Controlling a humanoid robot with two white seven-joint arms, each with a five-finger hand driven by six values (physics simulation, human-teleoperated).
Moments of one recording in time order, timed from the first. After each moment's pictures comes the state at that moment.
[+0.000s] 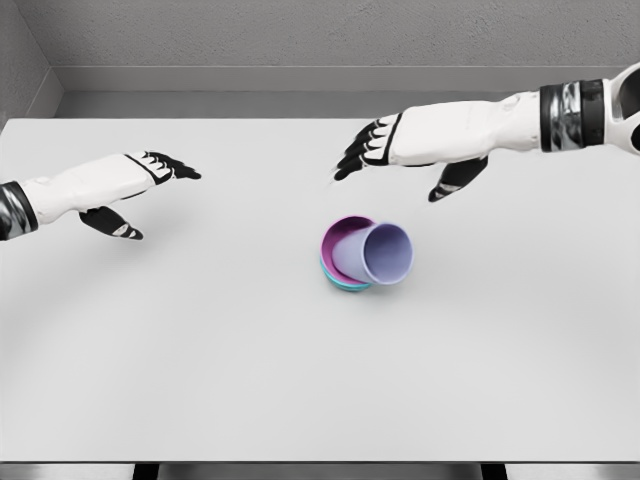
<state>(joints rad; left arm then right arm) -0.51 0.73 -0.40 -1.33 -0.38 -0.61 -0.51 -1.24 -0.83 1.19 -1.50 -0.01 -0.61 0.57</state>
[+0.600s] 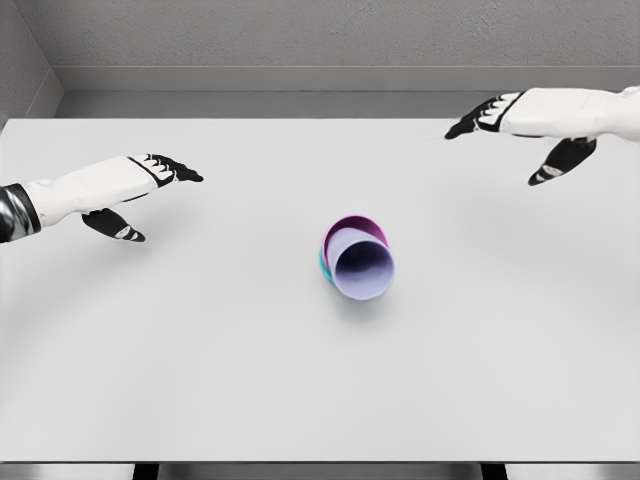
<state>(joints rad) -0.51 0.73 -0.41 -1.33 -0.38 -0.61 -0.51 -1.15 -0.98 1.11 -1.33 -0.01 -0.61 0.56</state>
